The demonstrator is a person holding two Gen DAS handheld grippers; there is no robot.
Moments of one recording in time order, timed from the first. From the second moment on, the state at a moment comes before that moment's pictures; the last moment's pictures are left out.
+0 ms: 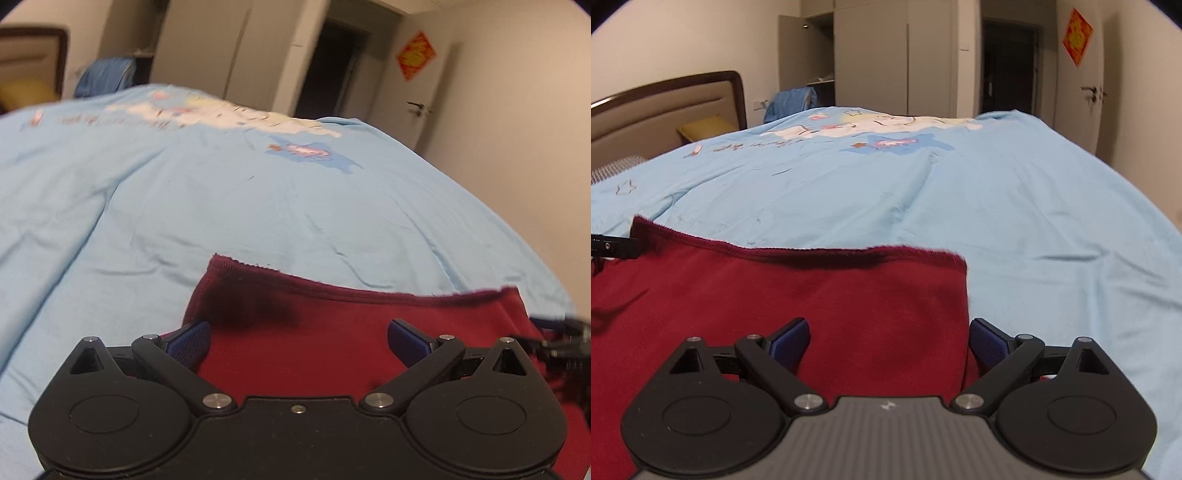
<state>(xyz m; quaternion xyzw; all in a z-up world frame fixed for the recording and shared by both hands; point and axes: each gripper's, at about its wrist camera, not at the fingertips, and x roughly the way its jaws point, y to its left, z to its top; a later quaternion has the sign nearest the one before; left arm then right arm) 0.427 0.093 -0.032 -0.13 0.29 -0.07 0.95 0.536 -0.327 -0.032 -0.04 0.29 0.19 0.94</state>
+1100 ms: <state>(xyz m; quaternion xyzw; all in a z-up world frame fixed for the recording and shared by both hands) 0.324 0.109 0.011 -0.15 0.24 0.02 0.96 0.408 -0.267 0.003 -0.08 0.18 0.17 0.96</state>
